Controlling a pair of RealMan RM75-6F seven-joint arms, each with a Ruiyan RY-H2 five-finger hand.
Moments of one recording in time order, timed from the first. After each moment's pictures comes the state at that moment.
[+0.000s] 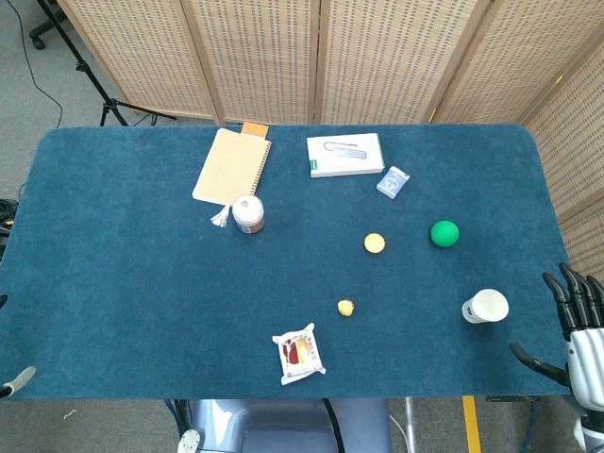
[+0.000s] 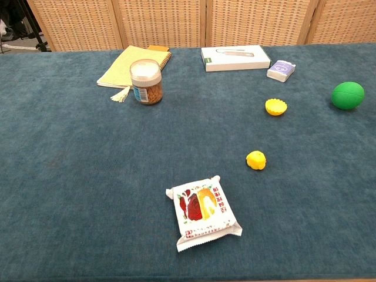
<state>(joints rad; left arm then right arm) 0.10 -1.00 0.06 -1.65 1.70 1.73 -0.16 -0.02 -1.03 0.07 -1.77 -1.68 1.71 0.00</state>
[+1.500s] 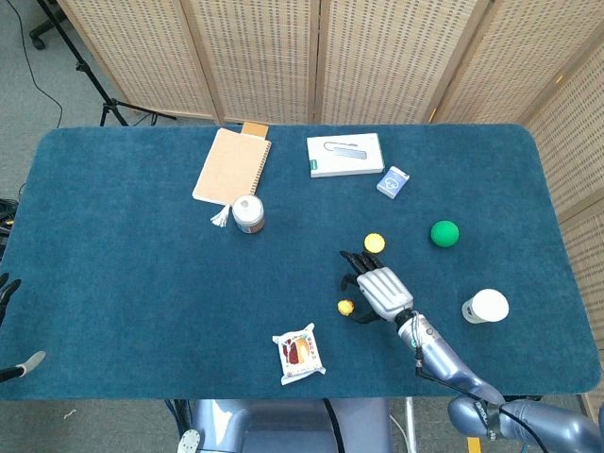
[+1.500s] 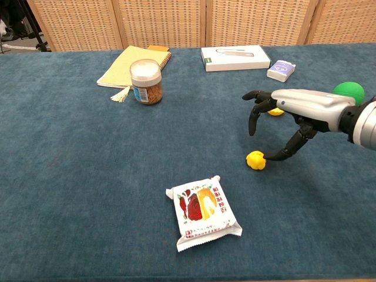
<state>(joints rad) 0.03 -1.00 0.01 -1.70 1.58 1.59 -0.12 0.61 -1.52 0.17 -1.51 -1.31 0.86 -0.14</state>
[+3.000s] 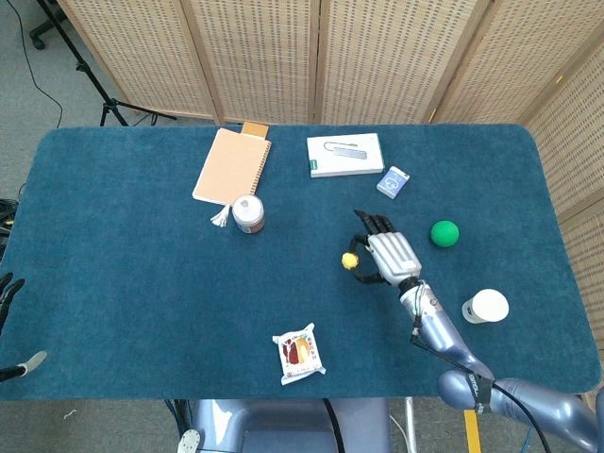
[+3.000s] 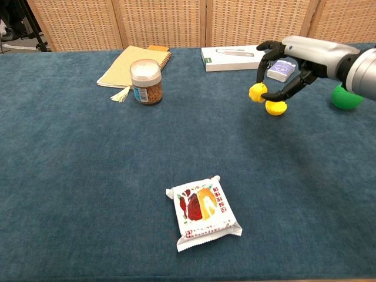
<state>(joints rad) 0.02 -0.99 0.02 -1.70 1.57 1.56 -0.13 0.70 -1.50 0.30 -1.47 -1.07 0.90 -0.16</state>
